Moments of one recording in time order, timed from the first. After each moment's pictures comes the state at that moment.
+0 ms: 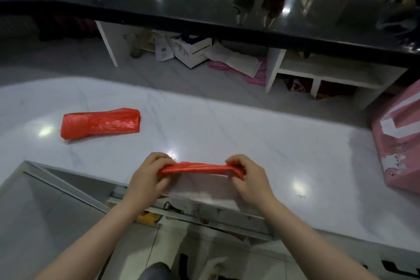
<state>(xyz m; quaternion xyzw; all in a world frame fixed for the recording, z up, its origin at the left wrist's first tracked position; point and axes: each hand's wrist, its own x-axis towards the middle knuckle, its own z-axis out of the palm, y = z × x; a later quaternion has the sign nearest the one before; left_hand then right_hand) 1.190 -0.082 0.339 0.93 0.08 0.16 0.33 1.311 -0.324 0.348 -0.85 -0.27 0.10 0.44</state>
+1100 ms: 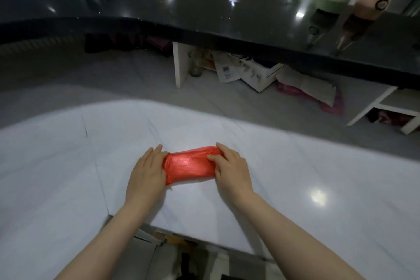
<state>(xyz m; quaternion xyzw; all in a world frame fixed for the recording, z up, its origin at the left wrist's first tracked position) 1.201 0.189 0.323 0.95 0.23 0.10 0.21 1.317 0.002 0.322 -0.92 -0.32 0.02 0.25</state>
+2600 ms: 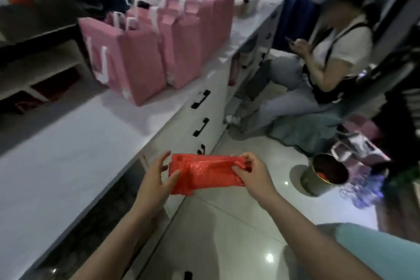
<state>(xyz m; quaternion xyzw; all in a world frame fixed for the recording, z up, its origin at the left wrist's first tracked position) 1.166 -0.409 0.357 0.80 -0.31 -0.21 0.47 0.992 -0.592 0.358 -0.72 0.37 -0.24 0.54</state>
